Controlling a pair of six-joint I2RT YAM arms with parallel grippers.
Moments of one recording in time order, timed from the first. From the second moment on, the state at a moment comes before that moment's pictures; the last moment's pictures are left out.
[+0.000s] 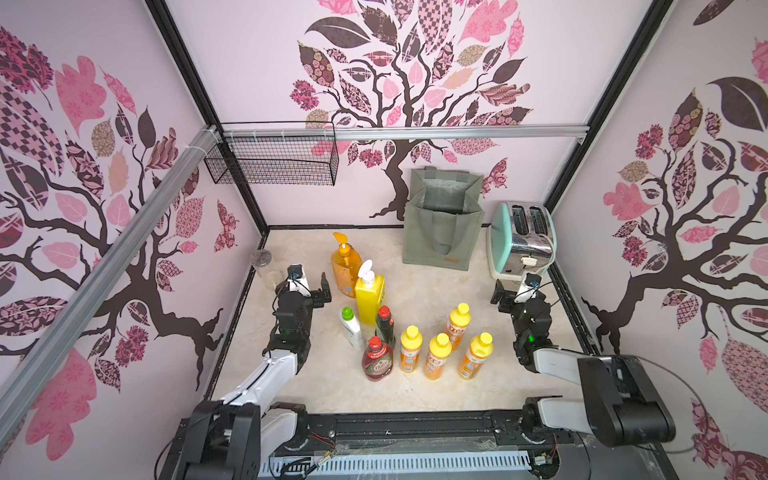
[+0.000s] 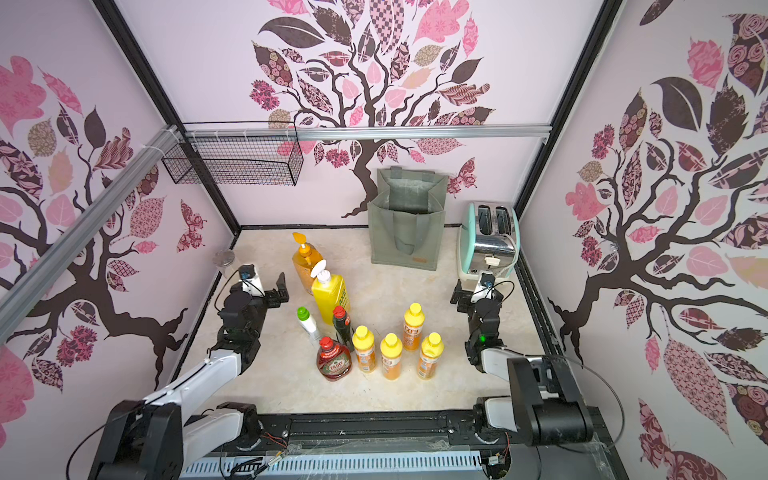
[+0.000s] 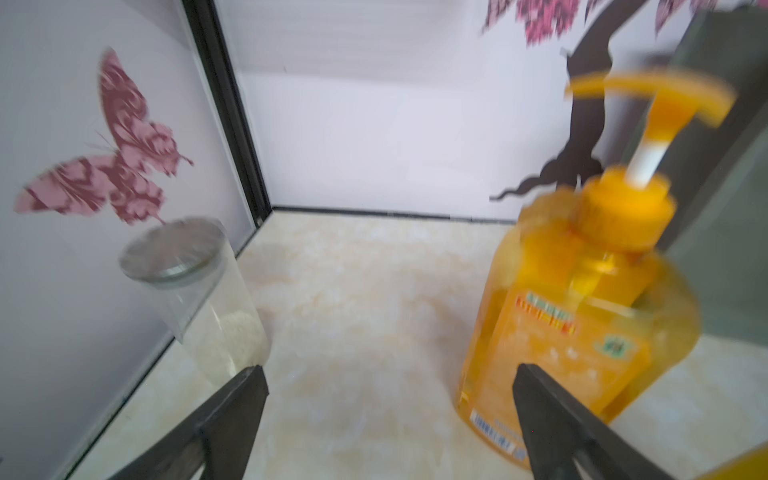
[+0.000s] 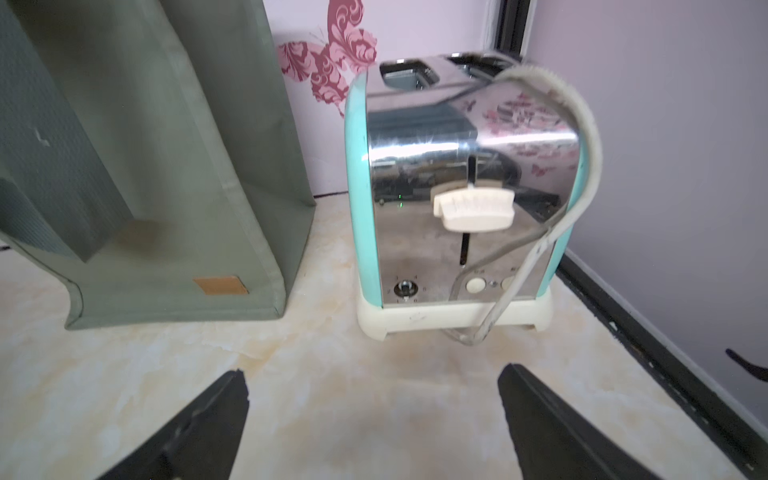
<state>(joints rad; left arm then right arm) -0.11 1.05 0.42 0.54 -0.24 -0.05 0.04 1.23 0.29 0.83 0.21 0.15</state>
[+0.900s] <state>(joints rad) -0.15 1.30 1.29 0.04 0.23 -0.42 0.05 1.69 1.61 -0.20 -0.24 0.37</state>
